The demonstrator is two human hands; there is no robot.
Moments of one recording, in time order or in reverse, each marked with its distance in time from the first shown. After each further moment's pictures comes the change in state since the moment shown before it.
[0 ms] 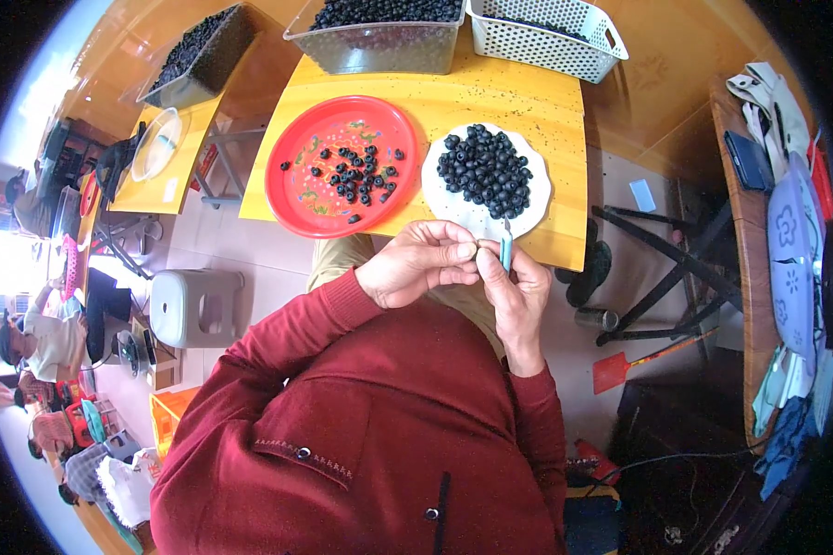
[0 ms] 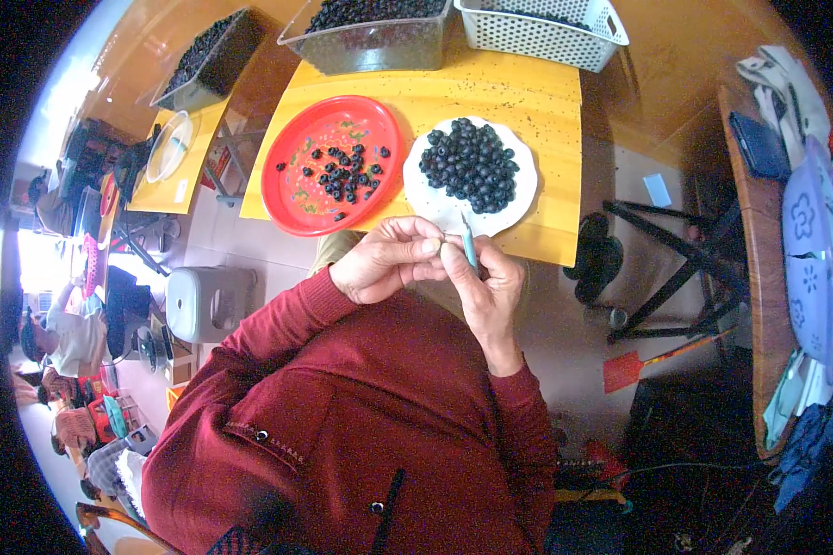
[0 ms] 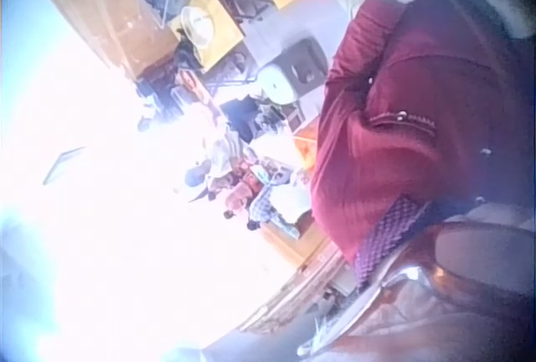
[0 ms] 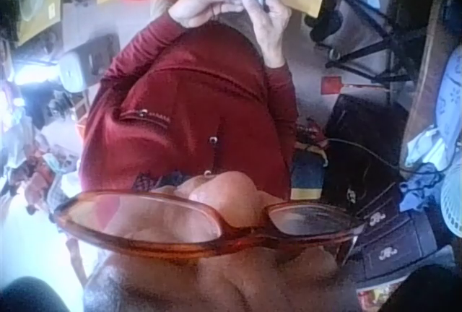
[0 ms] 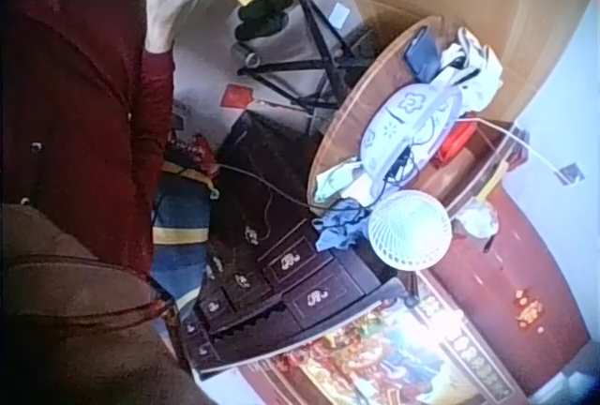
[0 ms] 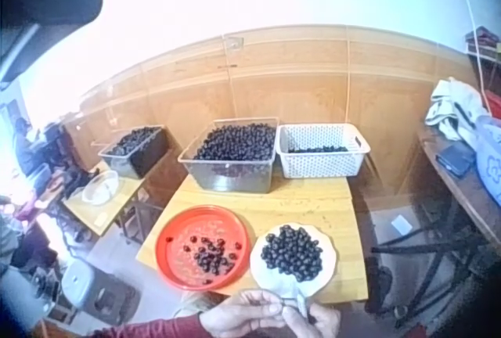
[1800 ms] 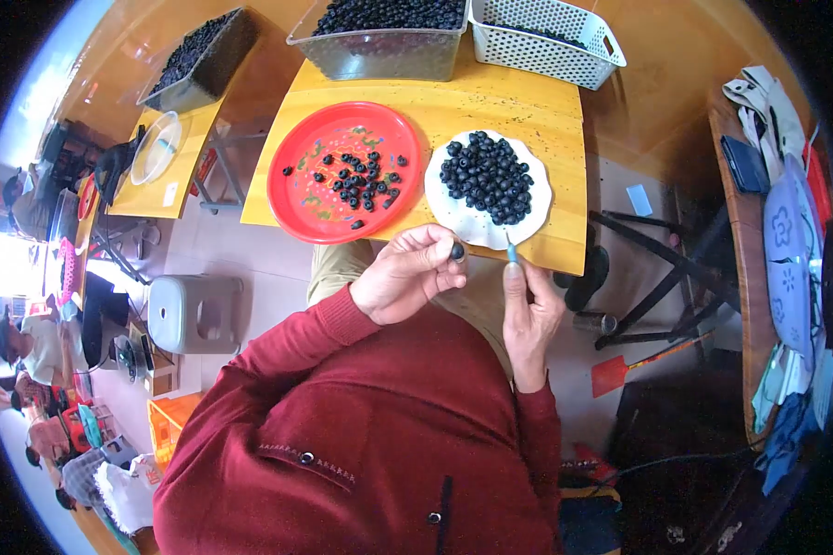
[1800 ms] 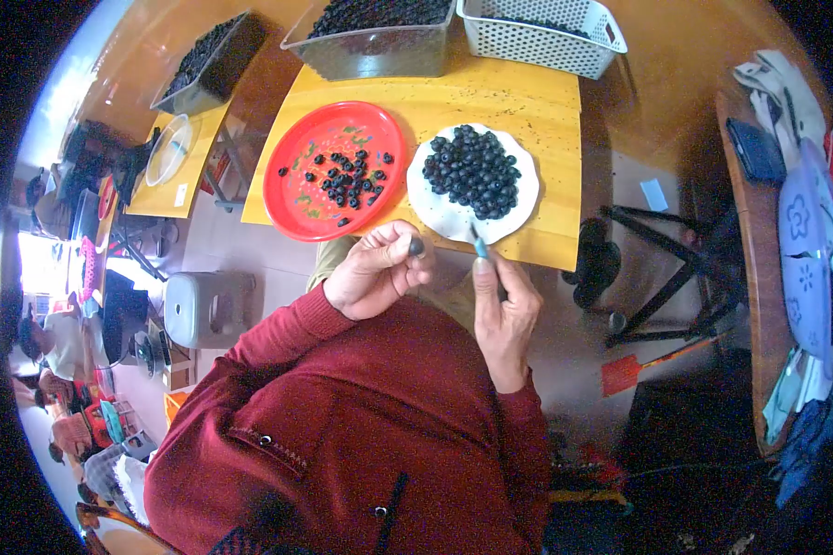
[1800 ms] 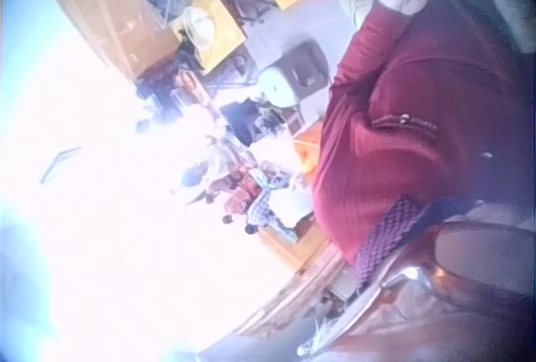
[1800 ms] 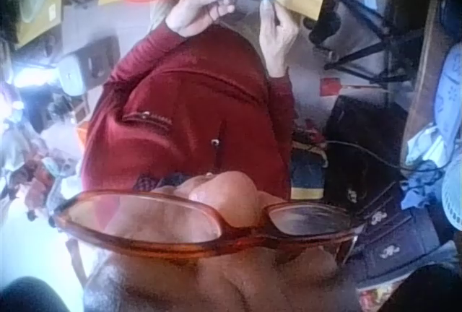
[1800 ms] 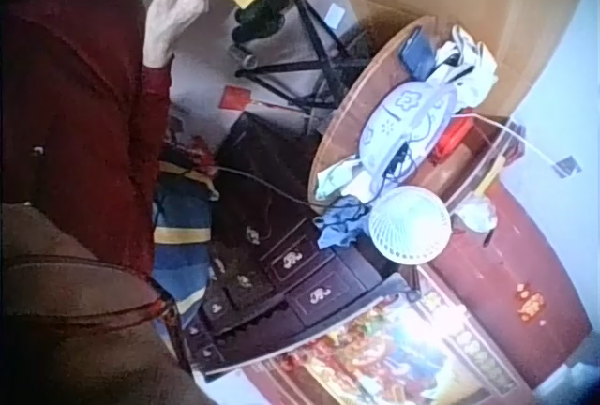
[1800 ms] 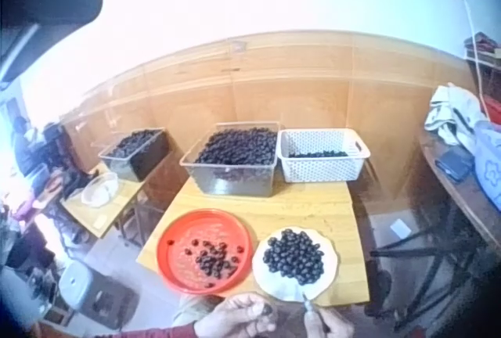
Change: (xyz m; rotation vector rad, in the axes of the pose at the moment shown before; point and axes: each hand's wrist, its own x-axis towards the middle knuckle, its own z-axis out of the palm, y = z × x) left_hand -0.021 0.004 0.014 -0.126 -0.018 0.195; right_hand -0.014 -0.007 -0.004 -0.416 0.202 -0.229
